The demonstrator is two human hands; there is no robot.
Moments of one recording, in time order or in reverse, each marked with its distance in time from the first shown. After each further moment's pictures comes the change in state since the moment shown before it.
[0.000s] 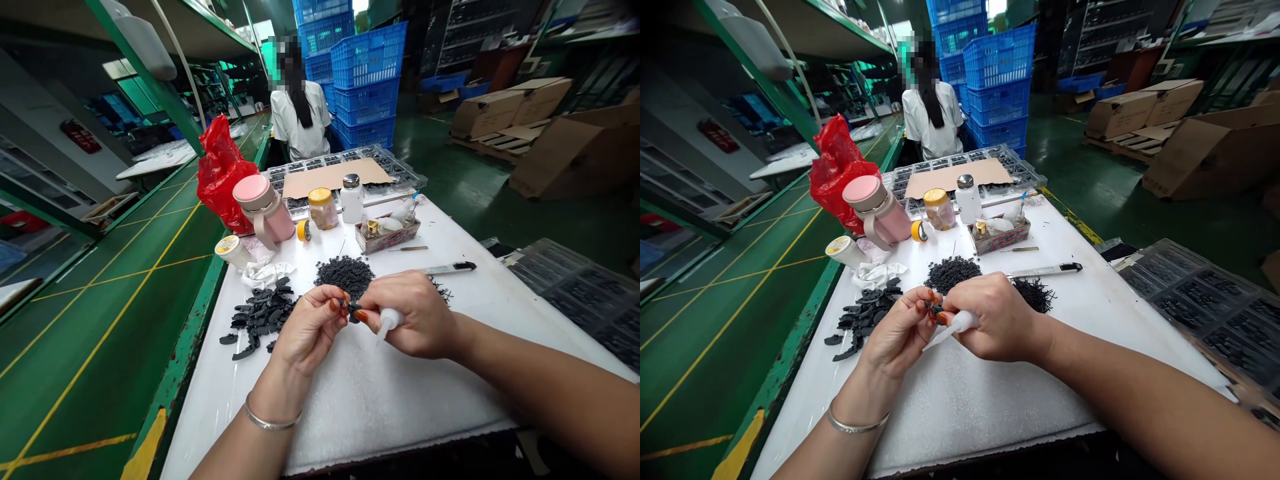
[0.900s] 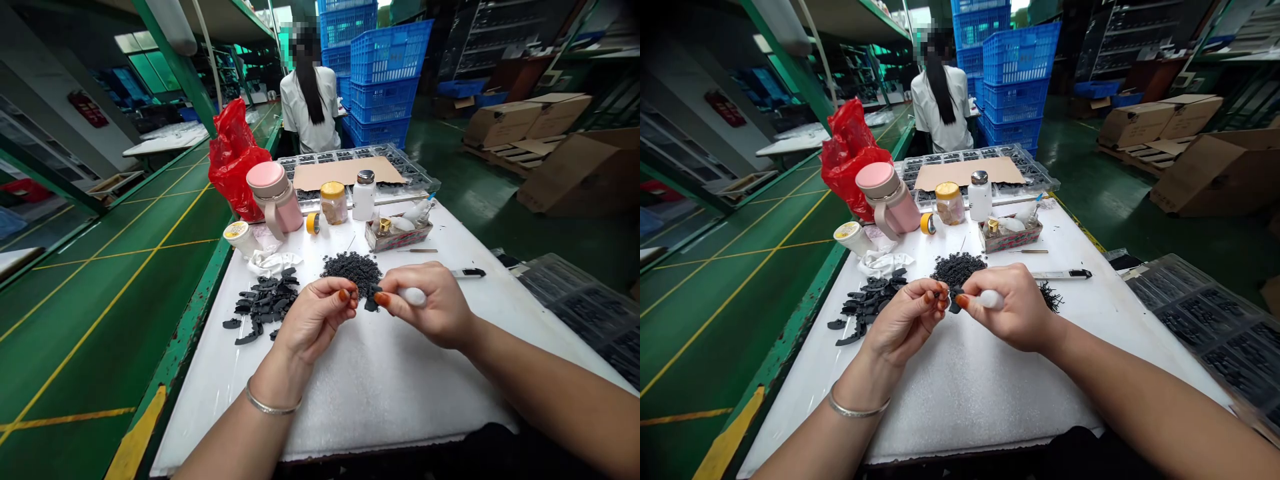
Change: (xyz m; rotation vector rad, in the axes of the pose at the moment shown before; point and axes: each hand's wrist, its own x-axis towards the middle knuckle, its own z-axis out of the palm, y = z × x) left_hand -0.002 0.004 0.000 0.067 -0.042 0.064; right_hand 0.001 0.004 -0.010 0.132 -0.020 0.218
